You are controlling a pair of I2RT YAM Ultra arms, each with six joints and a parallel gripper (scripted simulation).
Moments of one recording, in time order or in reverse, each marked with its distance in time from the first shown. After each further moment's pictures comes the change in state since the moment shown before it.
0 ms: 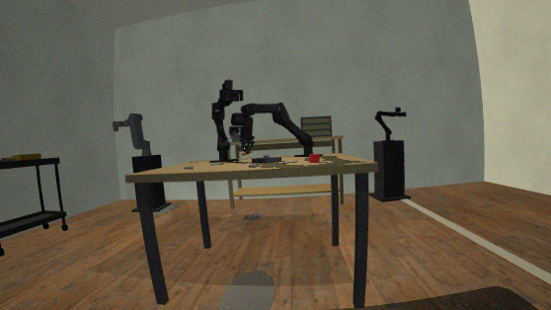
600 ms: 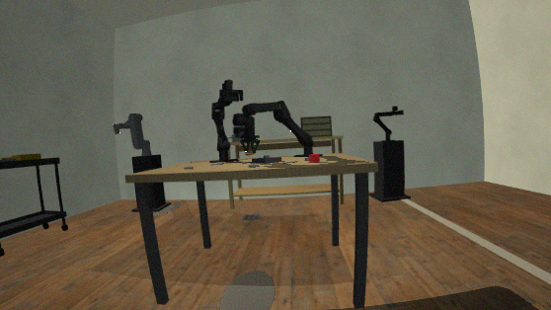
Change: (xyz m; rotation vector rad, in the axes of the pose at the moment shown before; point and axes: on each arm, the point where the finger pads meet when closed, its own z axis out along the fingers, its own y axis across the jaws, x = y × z) left arm 0.021 0.007 -0.002 -0.080 0.044 -0.498; right arm 0.000 0.000 0.000 0.000 0.000 0.000
